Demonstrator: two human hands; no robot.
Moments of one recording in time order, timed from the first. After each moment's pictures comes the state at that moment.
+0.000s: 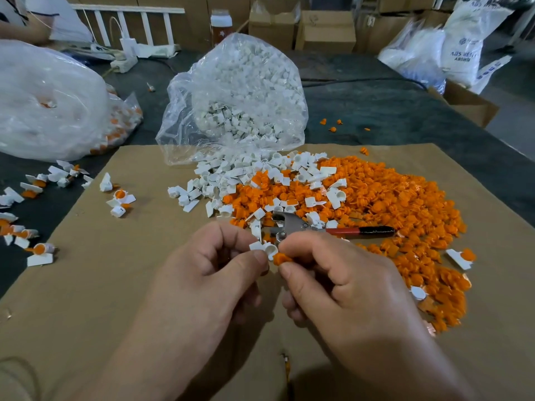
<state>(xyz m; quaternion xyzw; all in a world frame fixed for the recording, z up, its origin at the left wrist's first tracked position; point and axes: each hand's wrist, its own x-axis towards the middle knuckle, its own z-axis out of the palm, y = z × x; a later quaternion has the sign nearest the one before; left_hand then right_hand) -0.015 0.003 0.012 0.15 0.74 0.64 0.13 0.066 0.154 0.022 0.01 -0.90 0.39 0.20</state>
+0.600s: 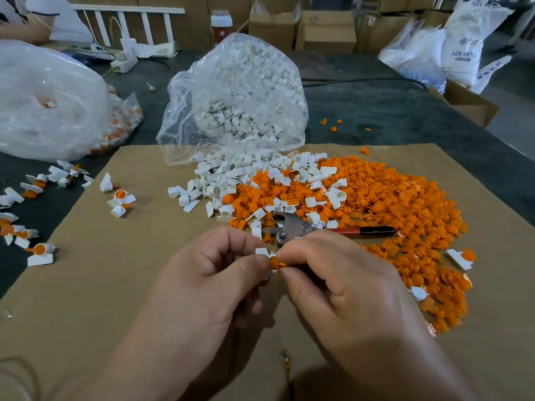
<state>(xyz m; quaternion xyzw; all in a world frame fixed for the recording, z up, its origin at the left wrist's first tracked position) -0.013 0.004 0.016 0.16 0.73 0.65 0.17 0.065 0.156 0.021 0.04 -0.93 0.29 0.24</state>
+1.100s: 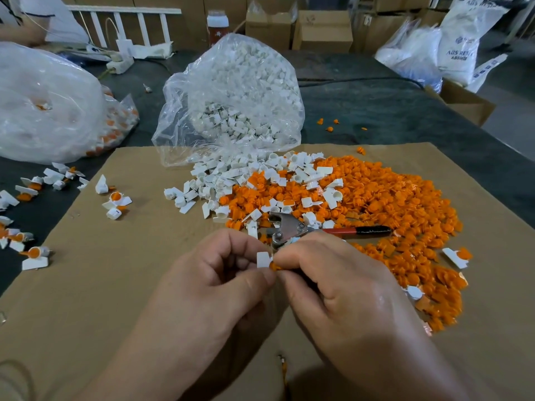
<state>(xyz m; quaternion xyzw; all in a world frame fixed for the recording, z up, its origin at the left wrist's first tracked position) -0.014 0.000 0.008 0.21 0.71 0.64 0.19 0.065 0.155 0.021 0.05 -0.93 0.28 0.25</state>
